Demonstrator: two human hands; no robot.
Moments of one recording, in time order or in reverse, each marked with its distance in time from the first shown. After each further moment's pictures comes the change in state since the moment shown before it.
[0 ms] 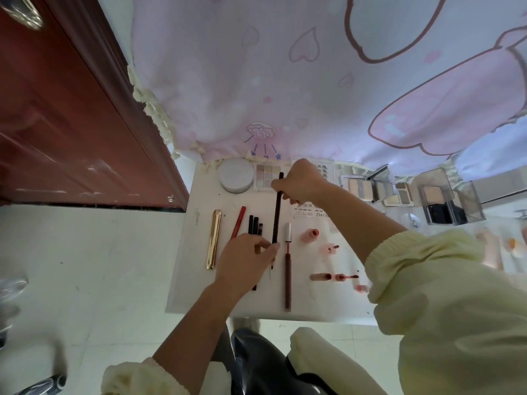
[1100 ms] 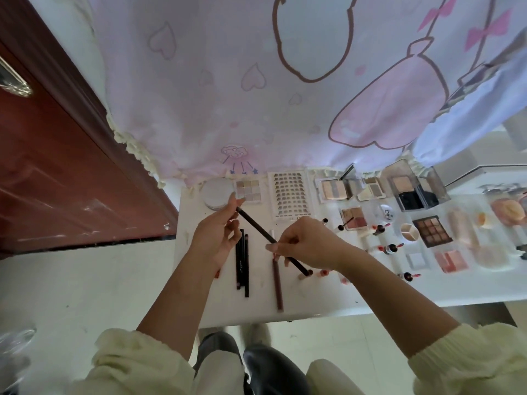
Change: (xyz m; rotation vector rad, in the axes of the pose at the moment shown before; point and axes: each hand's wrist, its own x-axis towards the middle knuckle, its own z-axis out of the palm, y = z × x) left_hand 0.021 0.038 -0.050 -1.220 -0.041 -0.298; right_hand -0.115 0.059 -0.005 -0.008 -0.108 -0.250
